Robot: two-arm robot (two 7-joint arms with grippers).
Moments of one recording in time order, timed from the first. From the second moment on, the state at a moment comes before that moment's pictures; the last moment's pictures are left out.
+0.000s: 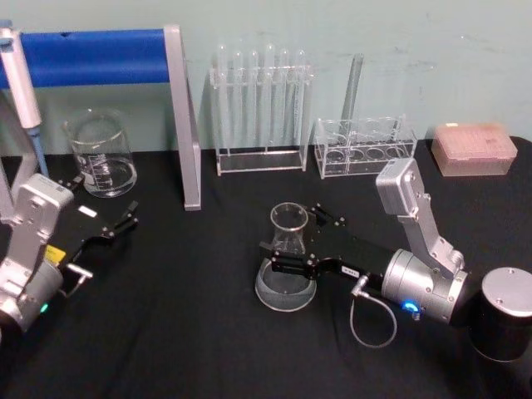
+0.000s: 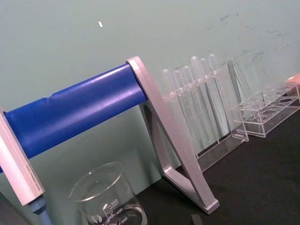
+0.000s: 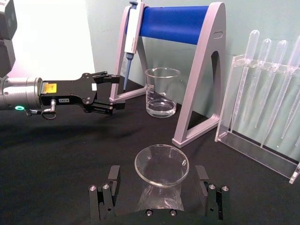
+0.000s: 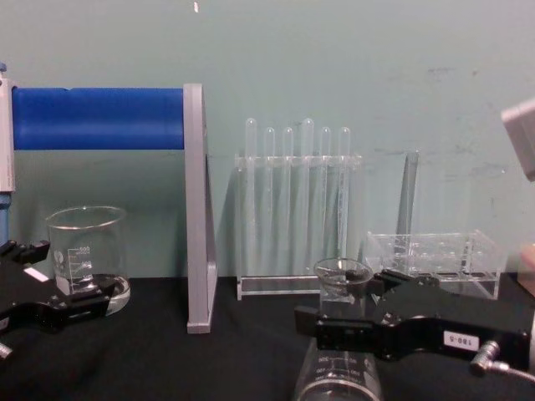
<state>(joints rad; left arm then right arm) -0.20 0.60 0.45 -1.41 -0.25 -0.12 0.03 0.28 0.42 -0.50 -1.43 0.41 0.01 0.55</state>
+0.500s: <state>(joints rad) -0.20 0.60 0.45 -1.41 -0.25 -0.12 0.03 0.24 0.48 -0.48 -1.50 0.42 0.06 0.54</state>
